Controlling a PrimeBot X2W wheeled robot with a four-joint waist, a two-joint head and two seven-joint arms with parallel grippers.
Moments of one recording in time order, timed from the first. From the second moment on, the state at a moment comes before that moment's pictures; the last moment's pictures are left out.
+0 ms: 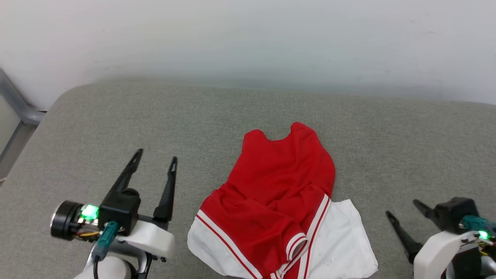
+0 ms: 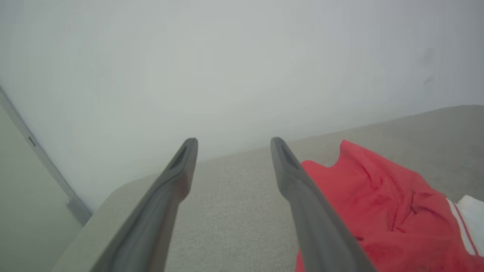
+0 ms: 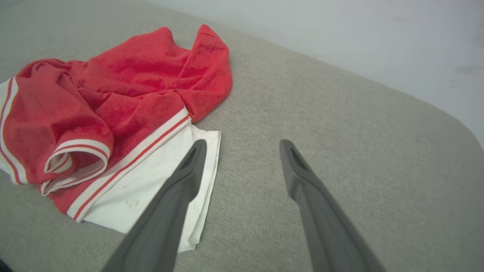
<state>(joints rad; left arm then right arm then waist) -0.34 0.70 -0.80 -0.10 -0.60 0.52 -0.25 0.04 -0.38 0.12 -0.10 0.27 0.13 0.31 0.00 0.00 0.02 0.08</state>
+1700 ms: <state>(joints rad) 0.00 0.24 -0.20 0.03 -0.12 0.24 -0.26 -0.14 -0.56 0.21 0.28 0.54 0.13 0.46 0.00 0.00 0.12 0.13</state>
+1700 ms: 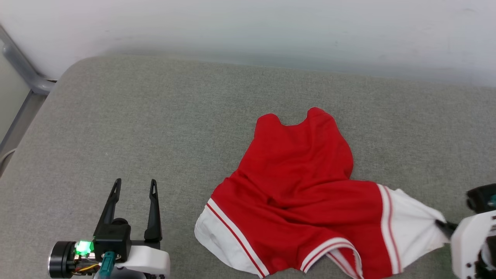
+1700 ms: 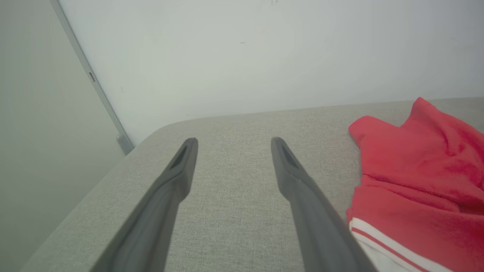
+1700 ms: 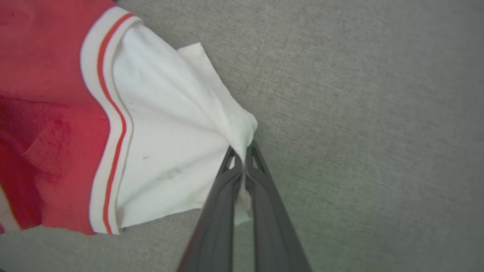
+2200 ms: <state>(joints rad) 0.00 0.20 -0.18 0.06 -0.07 0.19 -0.26 -0.11 -0.58 -0.13 0.62 0.53 0.13 0.39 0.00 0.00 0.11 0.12</state>
